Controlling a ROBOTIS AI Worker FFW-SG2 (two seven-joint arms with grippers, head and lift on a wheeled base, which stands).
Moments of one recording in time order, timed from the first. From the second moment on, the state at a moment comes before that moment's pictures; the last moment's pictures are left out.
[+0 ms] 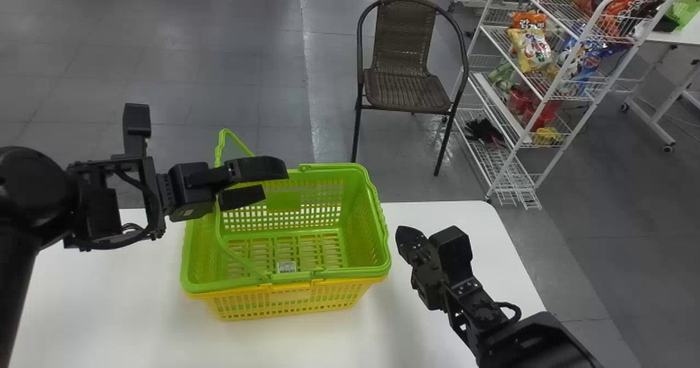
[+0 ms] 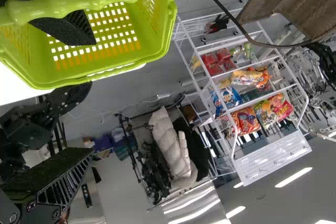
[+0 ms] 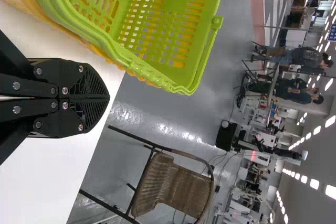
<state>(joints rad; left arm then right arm) -0.44 0.08 0.10 -1.33 0.63 1.26 -0.61 0.07 -0.26 0.20 -1.43 0.05 0.13 0.08</state>
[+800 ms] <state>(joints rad) -0.43 0.07 0.09 -1.33 0.63 1.26 -0.61 0.03 -0.25 0.24 -1.41 0.04 0.14 0.06</state>
